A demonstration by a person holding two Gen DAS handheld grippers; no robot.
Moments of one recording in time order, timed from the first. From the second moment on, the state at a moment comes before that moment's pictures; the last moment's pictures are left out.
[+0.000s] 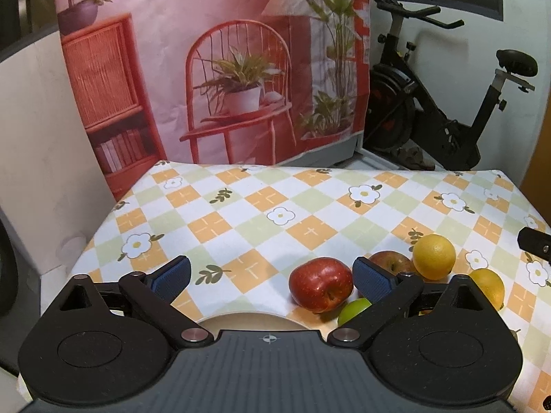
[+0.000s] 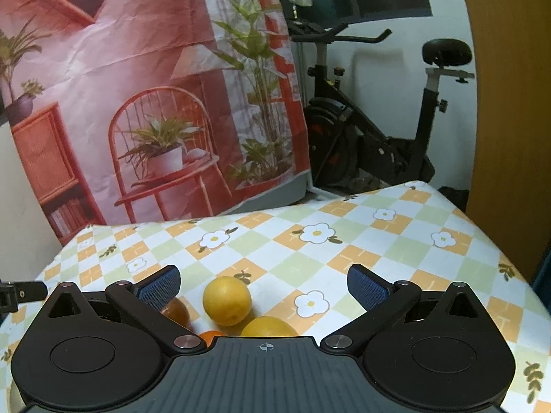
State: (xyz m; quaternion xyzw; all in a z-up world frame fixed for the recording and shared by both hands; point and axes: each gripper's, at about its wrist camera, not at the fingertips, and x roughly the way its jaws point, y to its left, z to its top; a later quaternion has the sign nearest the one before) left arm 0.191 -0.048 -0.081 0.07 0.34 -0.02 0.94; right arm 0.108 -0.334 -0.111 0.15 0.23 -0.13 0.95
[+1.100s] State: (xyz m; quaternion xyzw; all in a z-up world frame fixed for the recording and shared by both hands) left arm 0.188 -0.041 -0.135 -0.01 0.40 -0.10 0.91; right arm 0.105 -0.301 -0.157 0.05 0.33 -0.02 0.94
